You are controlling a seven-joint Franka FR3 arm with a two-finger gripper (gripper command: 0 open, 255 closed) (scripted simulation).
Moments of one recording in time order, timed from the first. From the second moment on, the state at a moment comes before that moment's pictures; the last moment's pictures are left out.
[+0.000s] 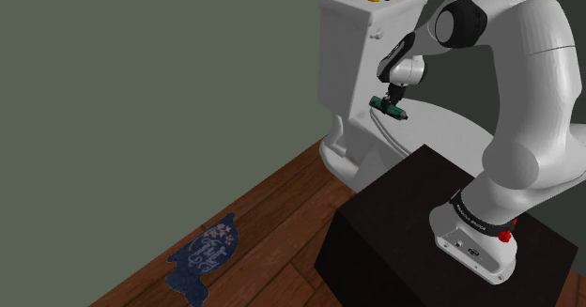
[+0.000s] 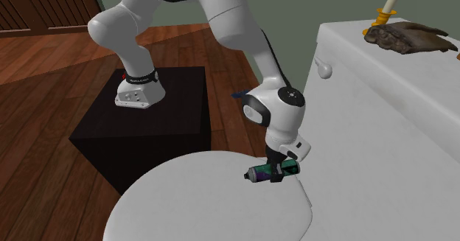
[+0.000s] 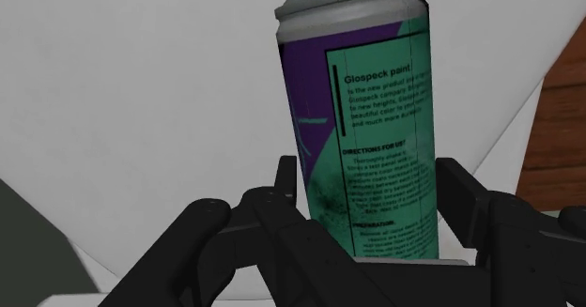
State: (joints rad) arm -0.37 0.84 -0.28 -1.79 0.29 2.61 -0.79
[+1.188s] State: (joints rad) arm -0.33 0.68 -0.33 -1.85 0.25 2.51 -0.77
